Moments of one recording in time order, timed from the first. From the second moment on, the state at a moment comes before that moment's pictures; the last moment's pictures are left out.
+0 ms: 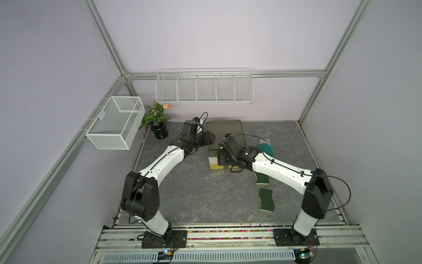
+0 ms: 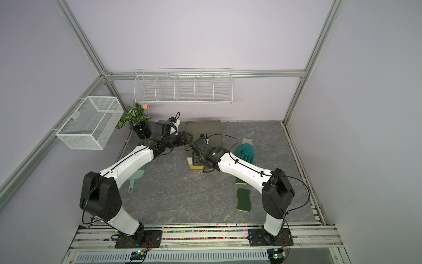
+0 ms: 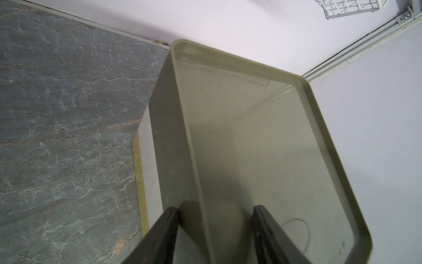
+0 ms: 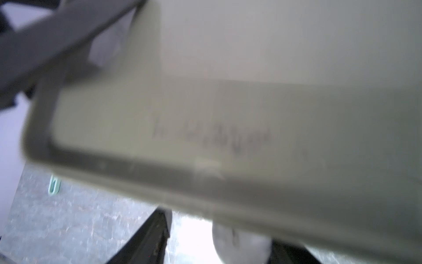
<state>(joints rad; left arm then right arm) -0.42 1.64 1.29 -0.24 0.29 -0.52 0.91 1.72 1.46 -0.63 0.24 0.68</state>
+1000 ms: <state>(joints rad) -0.42 1.64 1.29 -0.24 0.29 -0.51 0.88 1.75 1.47 -0.58 0.28 0.63</state>
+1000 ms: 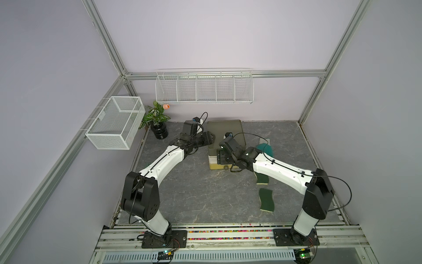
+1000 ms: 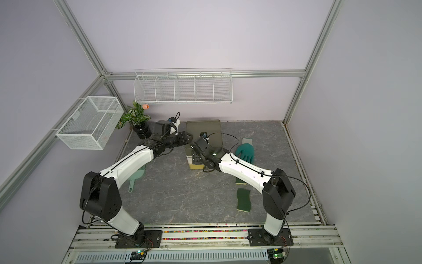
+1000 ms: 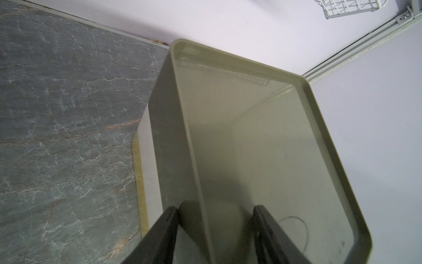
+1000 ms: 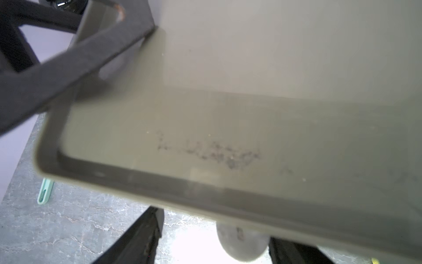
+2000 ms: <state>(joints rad) -0.42 1.64 1.29 -0.23 0.29 -0.52 0.93 1.56 1.05 -0.27 0.38 0.63</state>
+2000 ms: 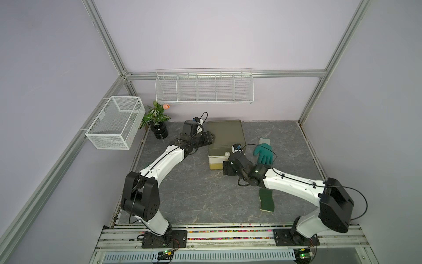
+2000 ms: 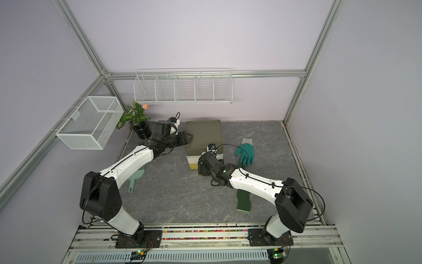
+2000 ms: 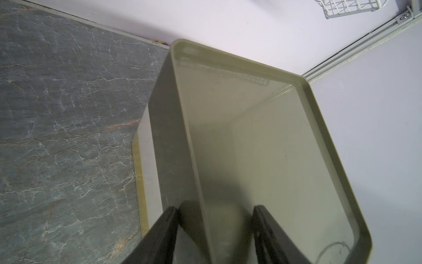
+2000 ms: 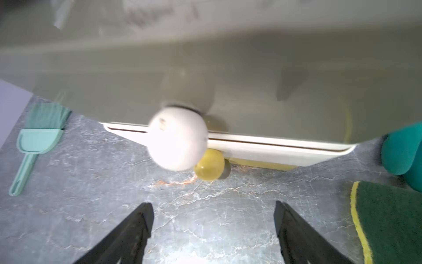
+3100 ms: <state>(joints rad) -0.42 1.65 1.29 -0.23 0.29 -0.51 0.97 1.74 1.02 0.05 0.64 0.56</state>
